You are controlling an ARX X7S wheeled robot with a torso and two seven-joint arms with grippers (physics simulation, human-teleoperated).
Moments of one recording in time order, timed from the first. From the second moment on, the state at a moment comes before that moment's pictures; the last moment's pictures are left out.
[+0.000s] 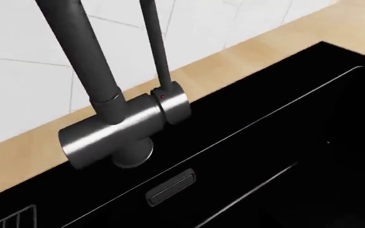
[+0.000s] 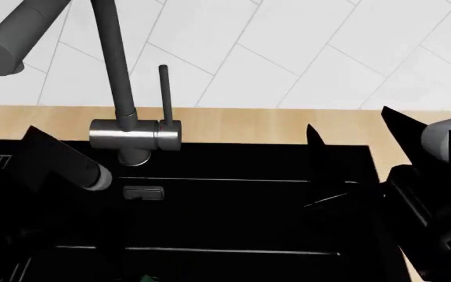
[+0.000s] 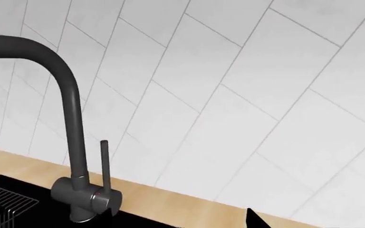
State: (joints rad) left arm -0.90 -0.59 0.65 0.14 -0.95 -0.92 -0.21; right arm 0.59 0.94 -0.32 -0.39 1.14 0.40 0.19
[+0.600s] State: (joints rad) left arm -0.68 -0.81 0.30 0.40 -1.17 -0.82 -0.53; right arm 0.79 0.67 -0.50 -0.26 1.00 0.51 0.28
